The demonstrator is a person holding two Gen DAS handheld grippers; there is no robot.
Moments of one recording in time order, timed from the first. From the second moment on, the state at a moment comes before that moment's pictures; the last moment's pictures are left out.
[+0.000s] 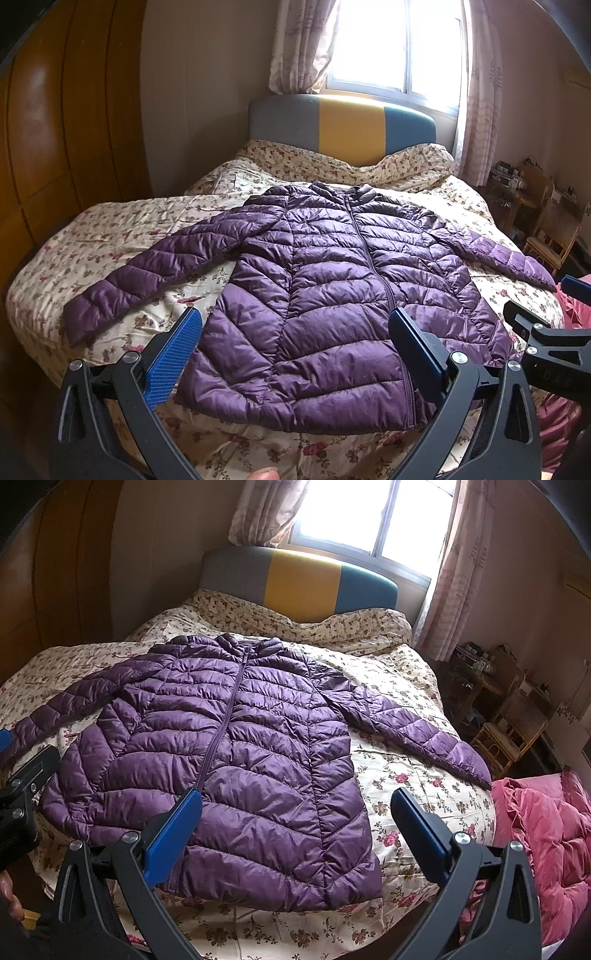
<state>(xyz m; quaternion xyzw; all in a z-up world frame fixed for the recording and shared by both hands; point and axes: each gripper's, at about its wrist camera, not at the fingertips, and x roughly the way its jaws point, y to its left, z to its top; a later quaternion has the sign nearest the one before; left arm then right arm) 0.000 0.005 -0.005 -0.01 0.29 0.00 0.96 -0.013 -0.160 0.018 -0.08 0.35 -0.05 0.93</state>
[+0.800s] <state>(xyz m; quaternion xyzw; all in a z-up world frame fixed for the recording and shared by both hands) 0.000 0.004 -0.005 -0.01 0.29 0.01 0.96 -0.011 -0.165 0.009 -0.08 0.36 -0.04 0.93</state>
